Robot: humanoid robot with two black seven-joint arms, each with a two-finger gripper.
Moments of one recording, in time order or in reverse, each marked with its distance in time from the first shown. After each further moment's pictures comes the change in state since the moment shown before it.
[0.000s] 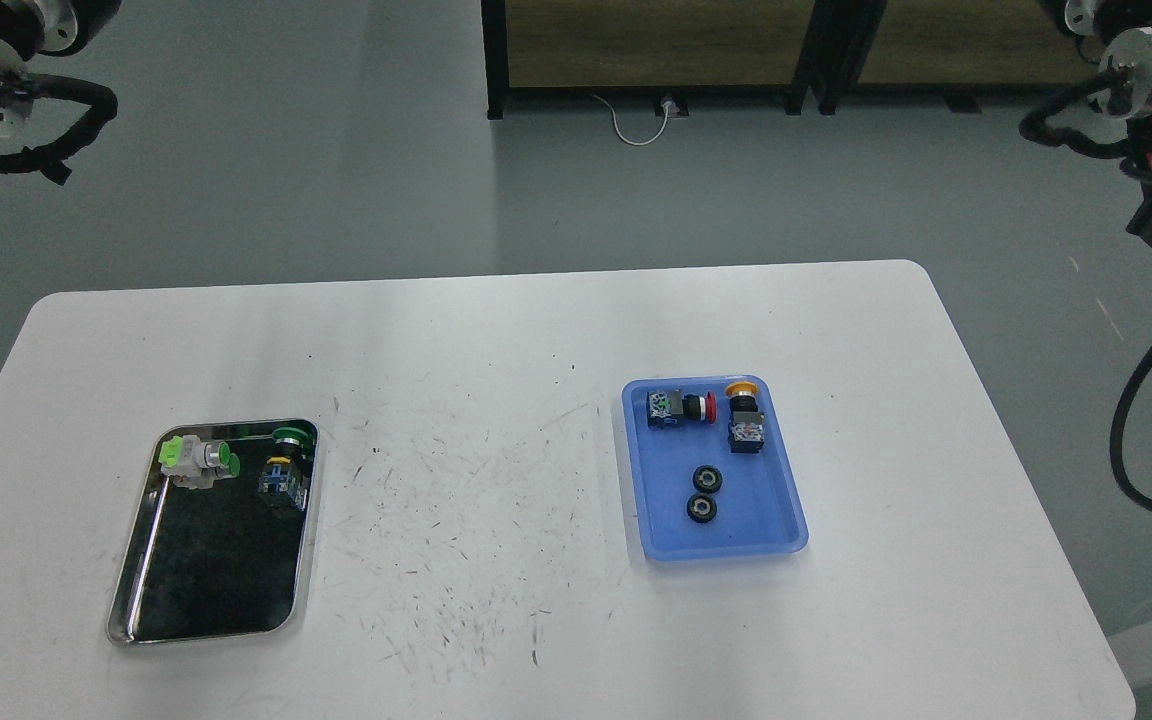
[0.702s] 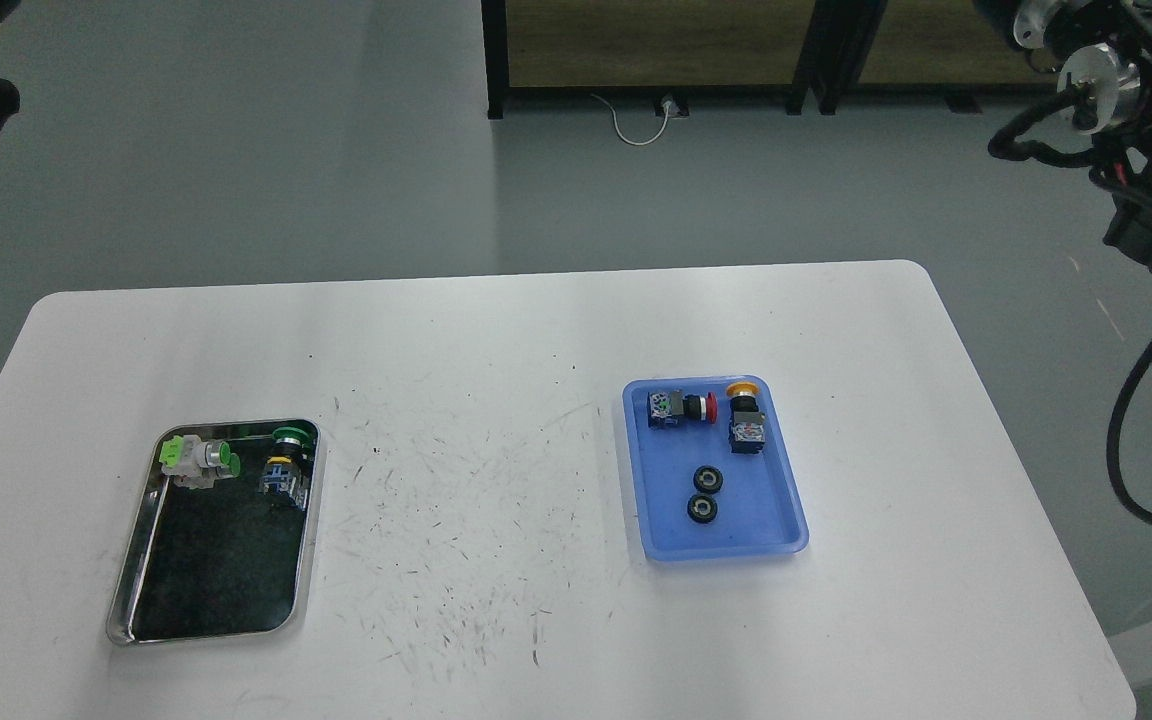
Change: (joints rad) left arm 0.052 0.158 -0.006 -0.041 -0.002 -0.070 -0.031; right arm -0.013 -0.011 -0.078 0.137 -0.011 0.070 0.030
